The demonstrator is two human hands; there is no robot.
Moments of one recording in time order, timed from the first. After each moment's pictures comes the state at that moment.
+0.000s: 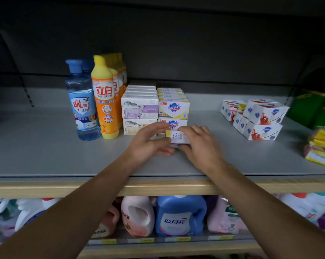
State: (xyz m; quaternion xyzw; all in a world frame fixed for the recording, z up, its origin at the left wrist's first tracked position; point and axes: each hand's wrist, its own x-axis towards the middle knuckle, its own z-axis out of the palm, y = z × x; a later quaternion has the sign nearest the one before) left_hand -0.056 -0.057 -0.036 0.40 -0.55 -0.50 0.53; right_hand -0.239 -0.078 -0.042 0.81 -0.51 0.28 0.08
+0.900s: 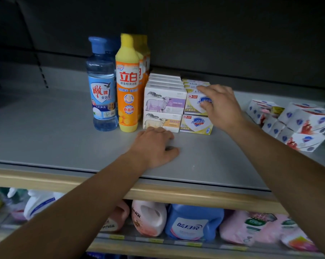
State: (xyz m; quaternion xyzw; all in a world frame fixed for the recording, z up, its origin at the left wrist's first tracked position) left_hand -0.006 -0.086 -0.060 0.62 -0.77 -0.03 0.17; right_hand -0.208 -0.178 0.012 0.81 -0.49 0.31 0.09
